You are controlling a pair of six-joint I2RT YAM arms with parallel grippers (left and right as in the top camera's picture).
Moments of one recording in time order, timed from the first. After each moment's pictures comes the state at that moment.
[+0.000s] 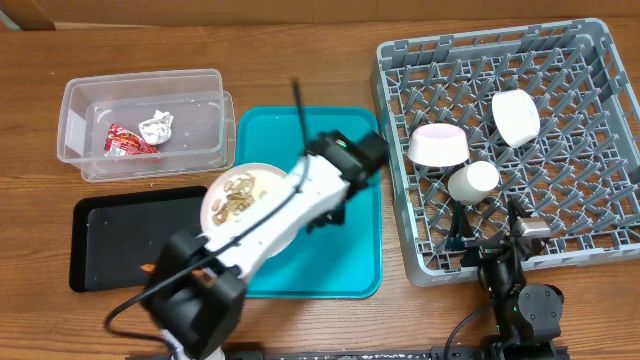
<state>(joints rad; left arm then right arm) -0.71 1.84 1.53 -1.40 -0.28 -0.74 0.11 0.01 0.02 -0.03 0.01 0.17</state>
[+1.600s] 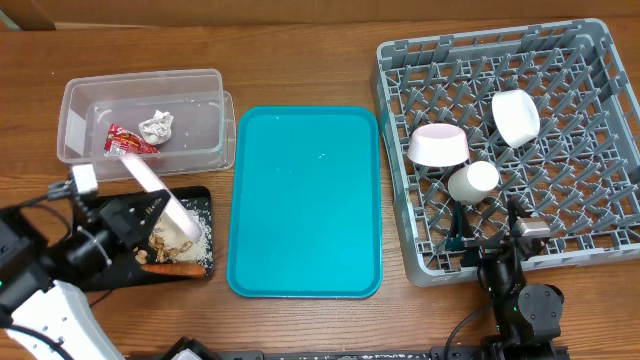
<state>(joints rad) 0.80 1.09 1.02 -1.21 1.20 0.15 0.11 0.01 0.02 -0.03 0.01 0.17</state>
